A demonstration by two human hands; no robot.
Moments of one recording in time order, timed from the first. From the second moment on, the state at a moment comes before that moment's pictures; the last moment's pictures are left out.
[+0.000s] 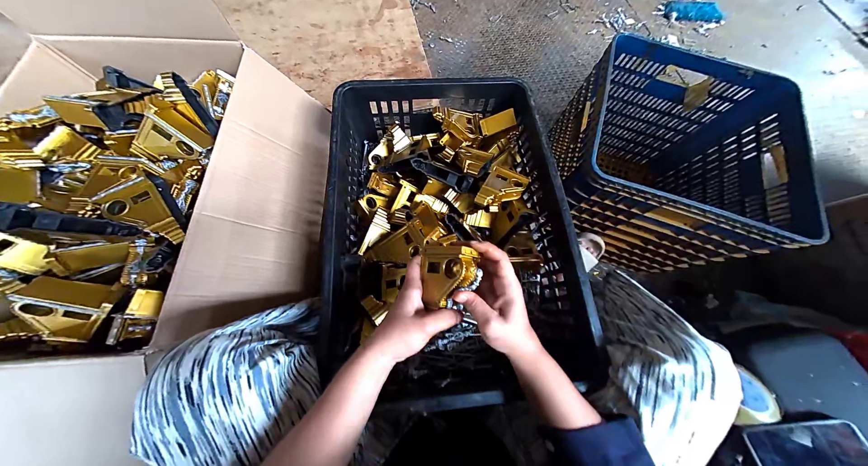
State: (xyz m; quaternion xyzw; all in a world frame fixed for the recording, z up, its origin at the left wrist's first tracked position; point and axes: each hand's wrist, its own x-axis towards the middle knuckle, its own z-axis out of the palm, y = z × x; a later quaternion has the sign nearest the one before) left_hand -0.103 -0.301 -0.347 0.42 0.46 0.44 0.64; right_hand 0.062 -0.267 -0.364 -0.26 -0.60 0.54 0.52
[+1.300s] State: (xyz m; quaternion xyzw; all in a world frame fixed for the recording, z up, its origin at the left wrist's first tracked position) left_hand -0.141 -0.282 -0.305 0.31 0.53 0.67 0.43; right_hand 0.121 -0.210 -0.369 -0.54 -0.79 0.28 0.03
